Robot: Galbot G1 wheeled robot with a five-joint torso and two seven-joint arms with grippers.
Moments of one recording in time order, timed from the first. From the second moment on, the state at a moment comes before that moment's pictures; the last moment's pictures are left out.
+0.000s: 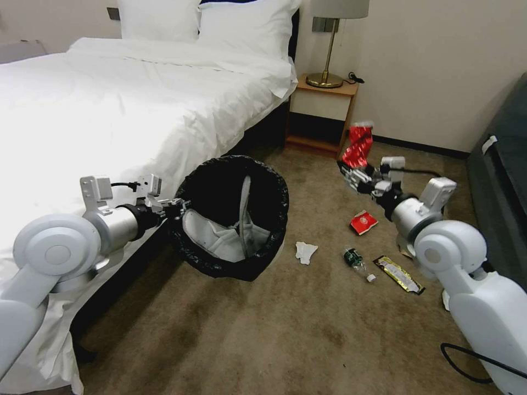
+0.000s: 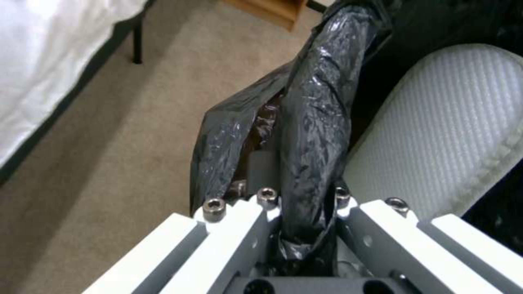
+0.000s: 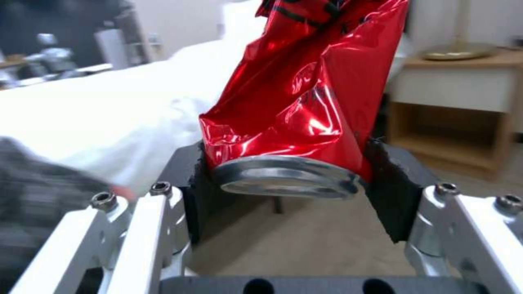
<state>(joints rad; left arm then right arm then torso) 0.86 -0.69 -0.37 -2.17 -1.62 0.74 -0.53 -0.85 0.86 0.32 2.11 1.03 -0.44 0.17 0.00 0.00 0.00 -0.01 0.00</state>
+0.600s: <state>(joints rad) 0.61 -0.80 -0.10 -2.11 -1.68 0.74 -0.66 -0.91 0.80 0.20 2.29 1.11 -0.49 0.16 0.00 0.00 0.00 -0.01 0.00</state>
